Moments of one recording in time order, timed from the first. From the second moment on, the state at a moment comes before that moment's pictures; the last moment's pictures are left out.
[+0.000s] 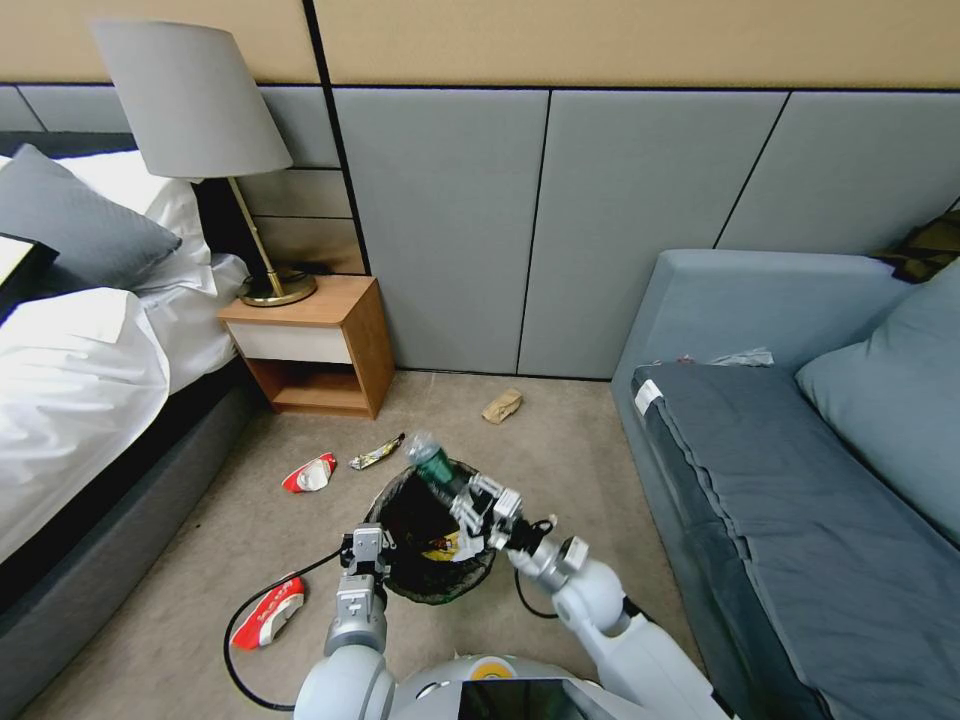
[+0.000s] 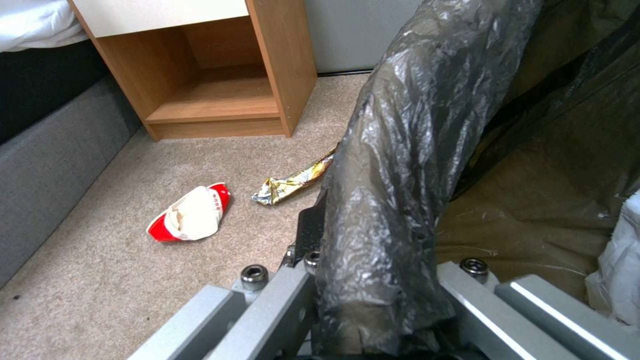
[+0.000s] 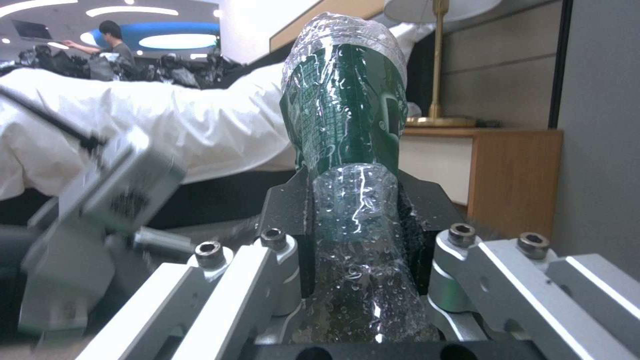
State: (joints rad) left arm 1.78 -1.48 -0.34 -2.24 0.08 0.30 -0.32; right arm -1.33 1.26 0.02 1.84 0.25 0.36 -0.49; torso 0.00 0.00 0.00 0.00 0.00
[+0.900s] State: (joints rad) left arm 1.78 -1.48 -0.35 -2.24 0.08 0.31 -0.32; right arm -1.34 1.30 0.06 1.73 0.21 0.40 -0.48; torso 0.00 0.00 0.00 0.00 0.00
